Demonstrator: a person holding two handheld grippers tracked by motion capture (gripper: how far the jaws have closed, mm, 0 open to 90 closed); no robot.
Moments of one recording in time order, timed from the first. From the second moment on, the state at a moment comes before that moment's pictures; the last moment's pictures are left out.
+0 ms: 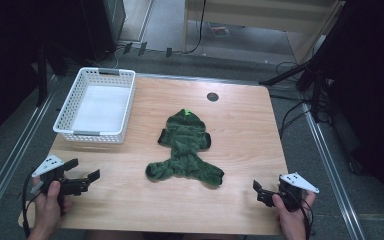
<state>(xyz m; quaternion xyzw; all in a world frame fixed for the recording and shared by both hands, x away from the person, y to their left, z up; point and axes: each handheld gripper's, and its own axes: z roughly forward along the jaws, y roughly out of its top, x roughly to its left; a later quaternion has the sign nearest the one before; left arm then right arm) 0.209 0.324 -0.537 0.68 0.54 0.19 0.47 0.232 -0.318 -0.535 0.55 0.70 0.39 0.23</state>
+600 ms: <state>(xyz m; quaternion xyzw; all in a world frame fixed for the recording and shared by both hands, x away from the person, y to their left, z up) 0.178 0.388 -0.547 0.66 0.57 0.23 0.43 0.219 -0.349 -0.547 0.58 0.68 0.38 0.24</state>
